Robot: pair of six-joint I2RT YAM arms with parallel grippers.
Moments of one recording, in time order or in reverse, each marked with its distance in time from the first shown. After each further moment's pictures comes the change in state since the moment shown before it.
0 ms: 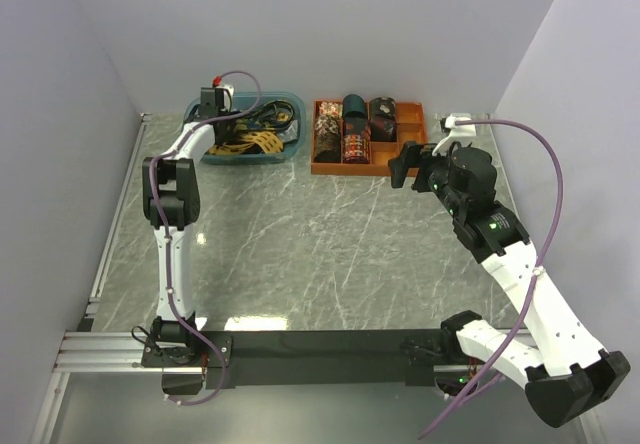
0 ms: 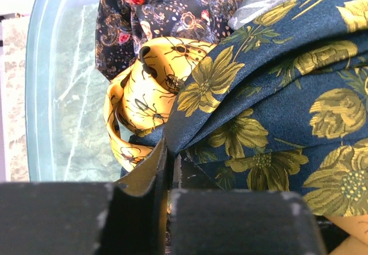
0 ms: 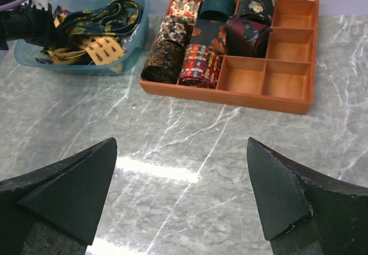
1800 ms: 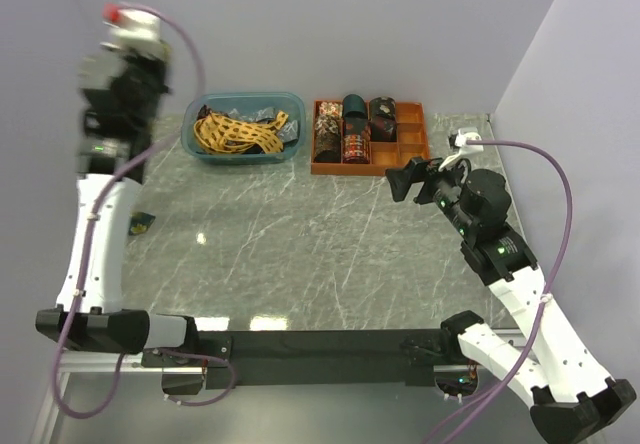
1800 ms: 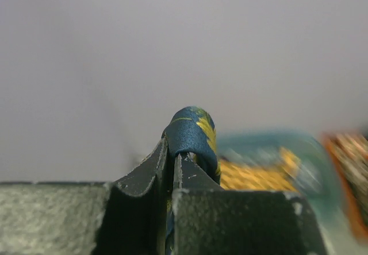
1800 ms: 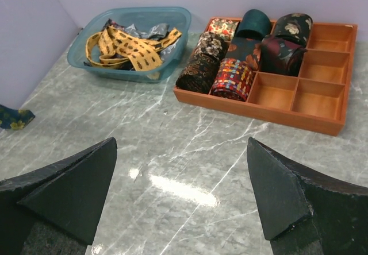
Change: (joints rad) left arm 0.063 -1.072 -0.240 0.004 0.121 -0.008; right arm 0.000 -0.147 -0.125 0.111 -0.129 0.014
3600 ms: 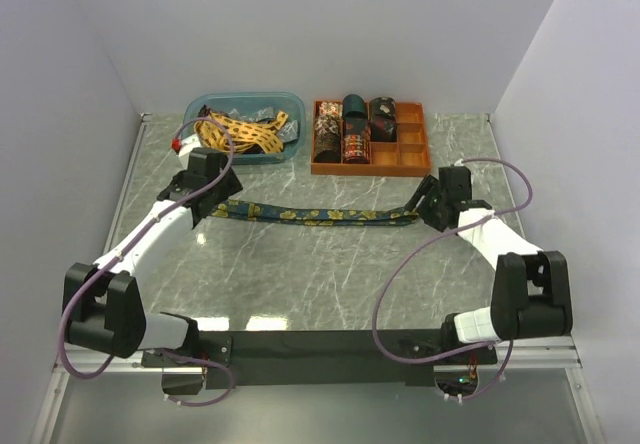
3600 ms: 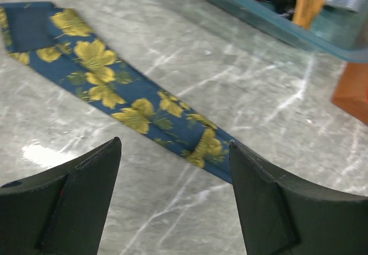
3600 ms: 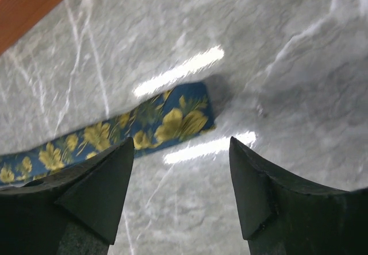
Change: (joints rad) left arm -0.267 -0.015 -0.850 -0.036 -0.202 -0.828; right arm -0.320 0.566 -0.166 -0.025 -0.010 0.386
